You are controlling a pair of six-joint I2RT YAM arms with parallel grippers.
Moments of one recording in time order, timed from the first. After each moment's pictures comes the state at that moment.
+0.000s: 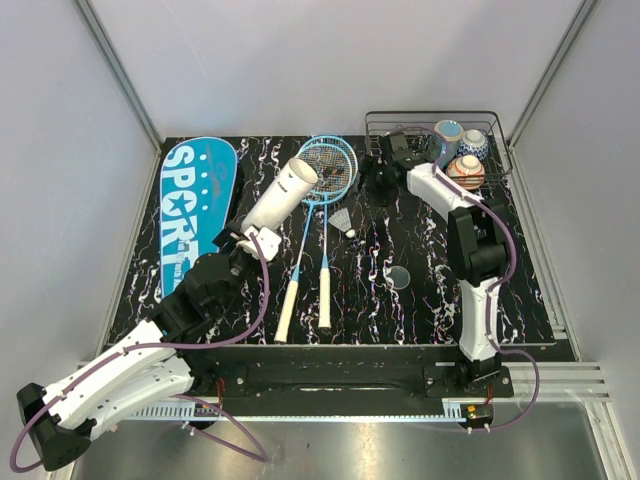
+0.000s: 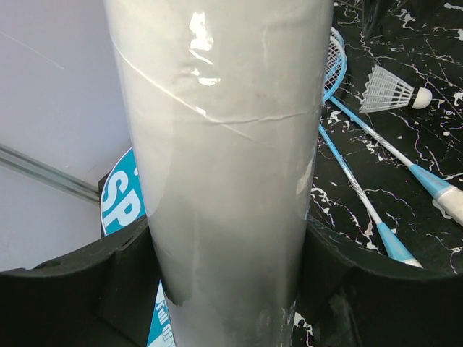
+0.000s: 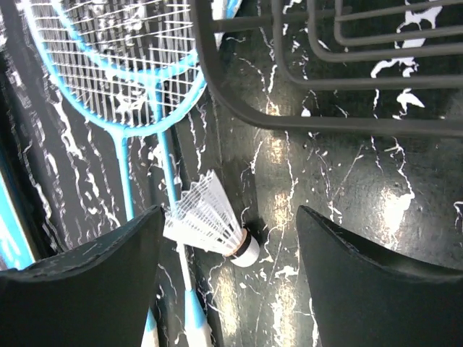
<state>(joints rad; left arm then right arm) -0.82 0.66 0.60 -0.08 -0.47 0.49 0.34 2.10 1.70 -0.51 -0.23 0.59</state>
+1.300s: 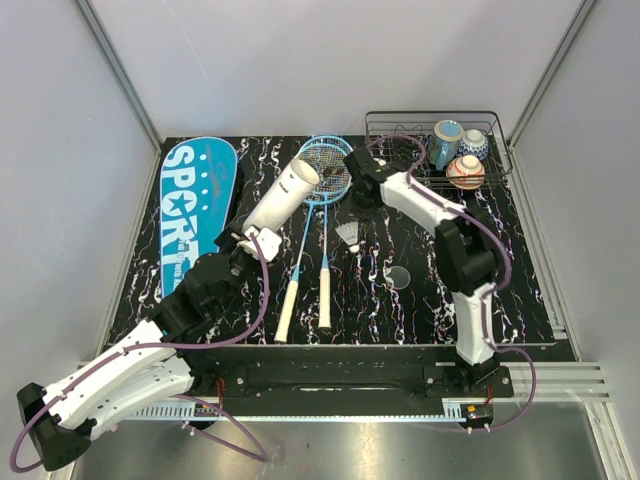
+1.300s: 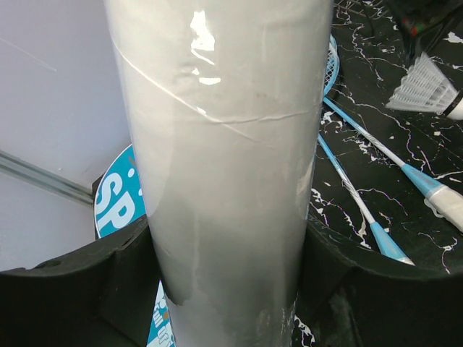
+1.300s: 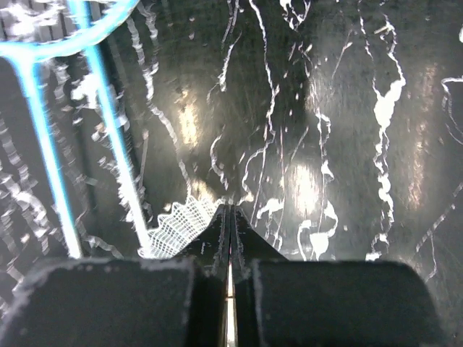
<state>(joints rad) -0.82 0.66 0.60 -0.08 -0.45 0.48 0.53 2.14 1.77 -0.76 0.14 0.64</state>
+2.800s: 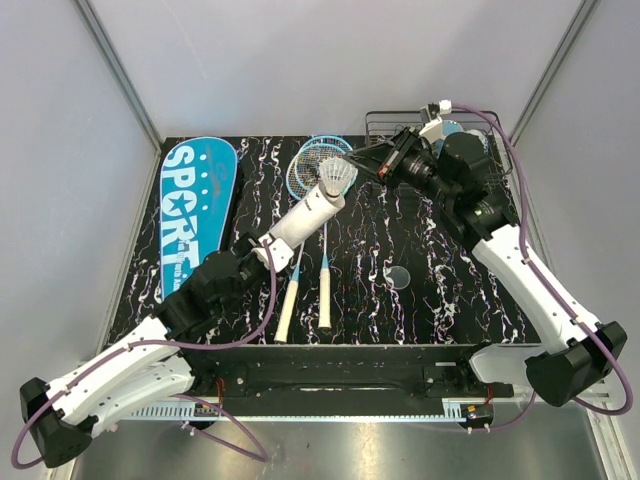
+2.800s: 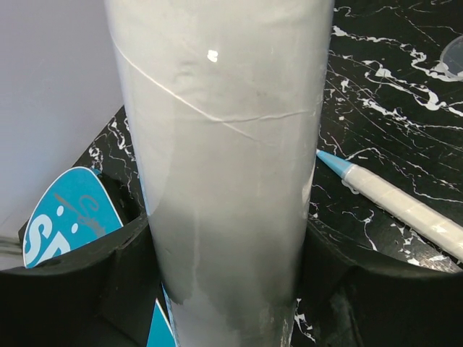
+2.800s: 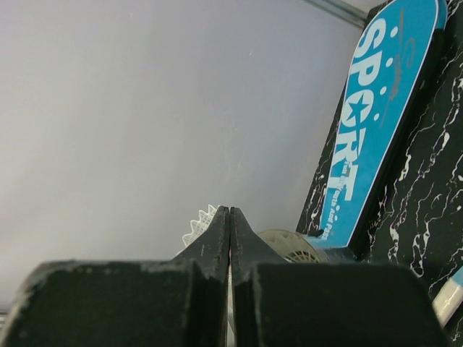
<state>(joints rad) -0.82 0.70 0.60 -0.14 -0.19 0.44 0.48 1.27 1.36 -0.06 -0.39 1.16</state>
